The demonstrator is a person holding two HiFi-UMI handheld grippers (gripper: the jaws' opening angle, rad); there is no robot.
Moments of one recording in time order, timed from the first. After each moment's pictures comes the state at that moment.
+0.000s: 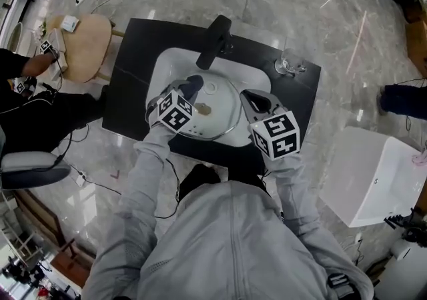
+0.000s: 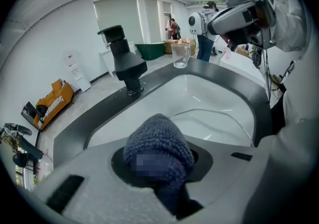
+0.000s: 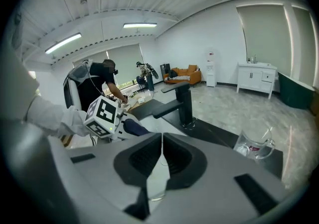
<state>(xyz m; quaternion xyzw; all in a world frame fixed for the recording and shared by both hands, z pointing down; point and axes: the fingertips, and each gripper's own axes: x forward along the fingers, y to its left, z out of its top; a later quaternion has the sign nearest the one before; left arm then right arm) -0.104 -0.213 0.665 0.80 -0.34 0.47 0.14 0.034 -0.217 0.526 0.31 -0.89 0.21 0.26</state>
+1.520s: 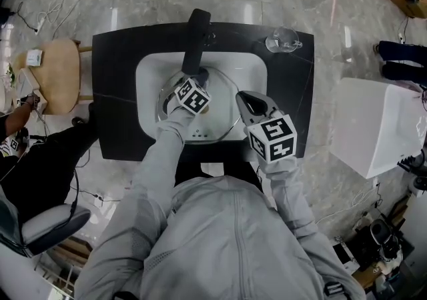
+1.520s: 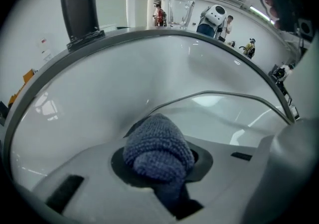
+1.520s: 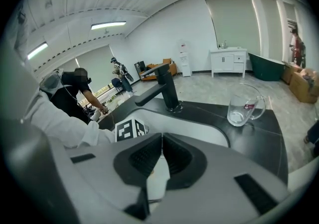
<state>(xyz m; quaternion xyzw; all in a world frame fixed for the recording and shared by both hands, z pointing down) -0.055 -0.232 0.805 0.81 -0.22 0.51 0.20 0.033 -0.203 0.572 0.42 -0.81 0.30 0.26</state>
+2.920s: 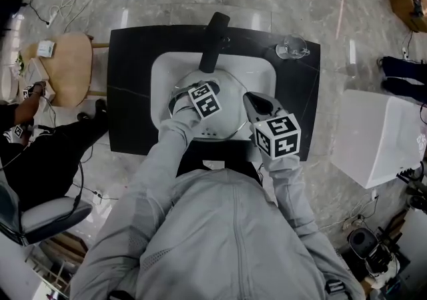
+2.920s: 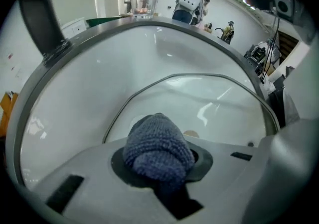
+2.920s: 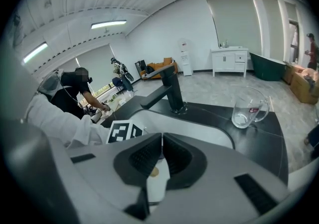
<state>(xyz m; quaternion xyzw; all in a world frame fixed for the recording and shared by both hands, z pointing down) -0.061 -0.183 0.789 0.80 -0.07 0.58 0.17 0.019 -0.204 0.562 0.42 -0.81 0.31 0.27</state>
